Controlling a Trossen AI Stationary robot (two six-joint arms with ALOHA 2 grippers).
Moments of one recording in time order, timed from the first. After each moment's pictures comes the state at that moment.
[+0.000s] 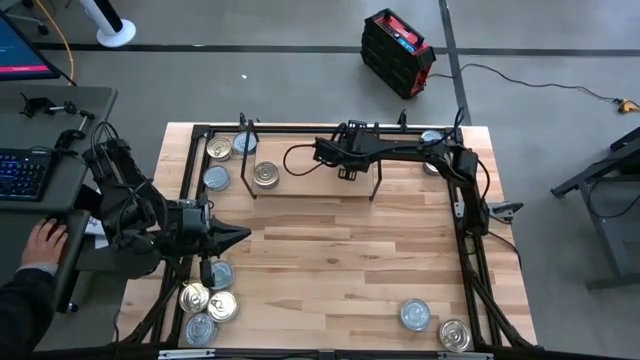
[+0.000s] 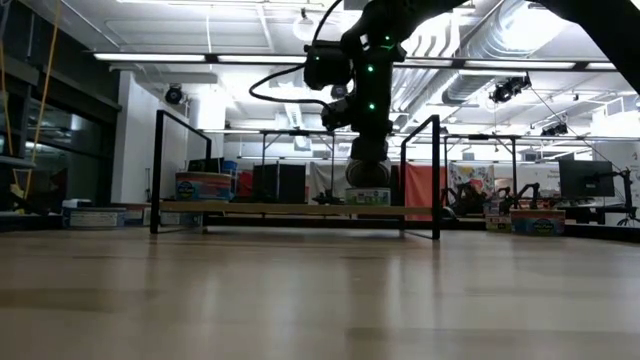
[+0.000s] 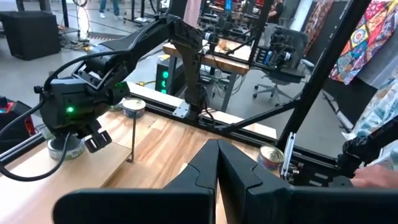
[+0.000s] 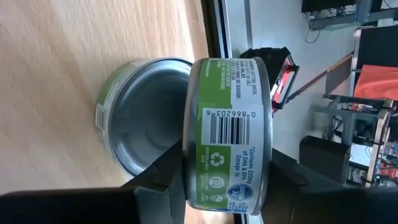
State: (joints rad) left arm -0.90 1.17 1.34 -0.57 -1.11 -0.59; right arm -0.28 2.07 1.71 -1.01 0.70 -0.16
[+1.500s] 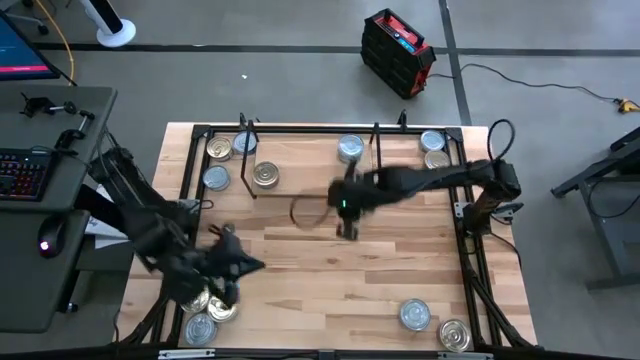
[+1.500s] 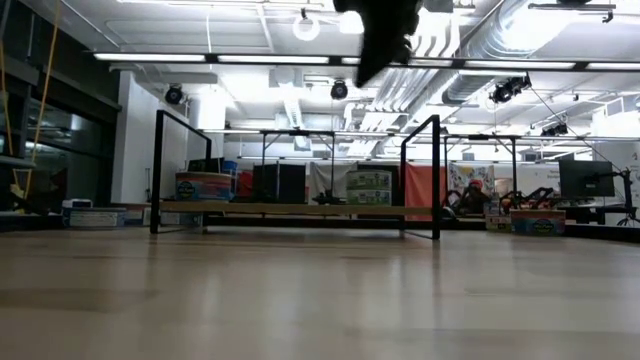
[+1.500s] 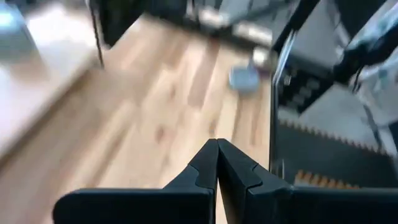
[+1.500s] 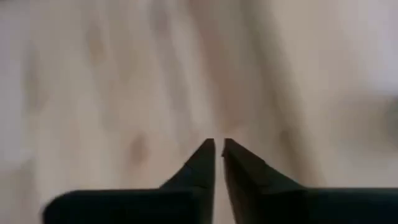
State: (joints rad) left arm -0.83 1.33 1.32 -0.79 -0.72 -0.90; right arm 0.07 1.76 1.61 -0.98 0.08 0.30
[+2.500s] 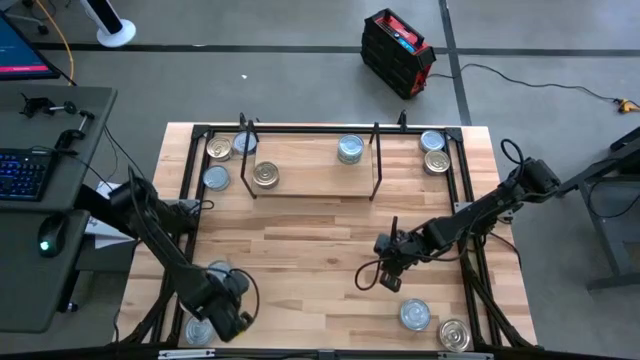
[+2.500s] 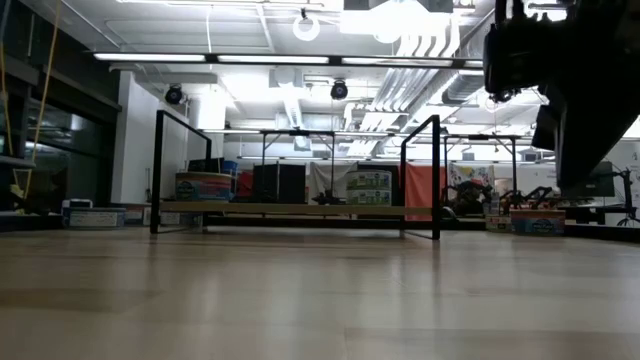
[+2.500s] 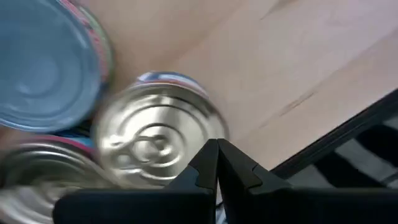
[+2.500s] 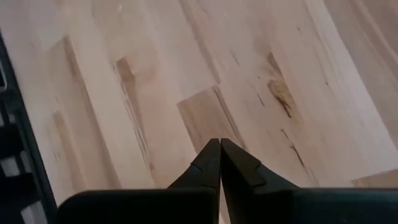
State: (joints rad) left arm -0.88 1.71 1.19 -0.94 0.06 -1.76; right arm 0.47 1.45 0.81 -0.45 0.02 0.90
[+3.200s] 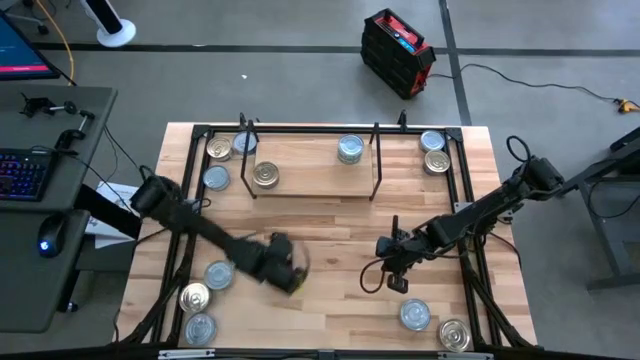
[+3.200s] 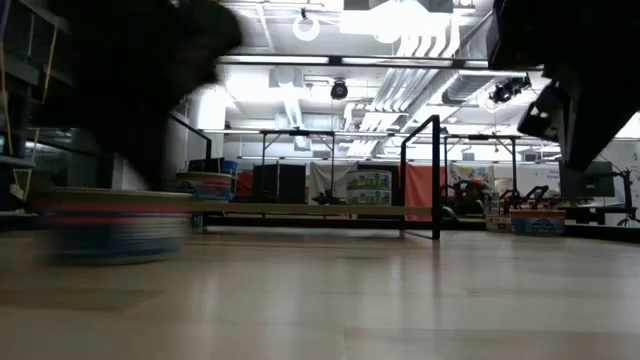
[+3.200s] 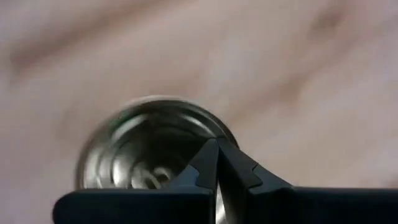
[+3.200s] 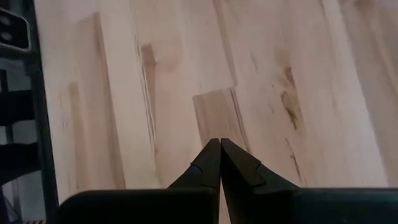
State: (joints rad) left arm -0.48 1.82 1.20 -0.72 -0.31 -1.53; right arm 0.46 1.40 0.81 -0.46 0.00 0.71
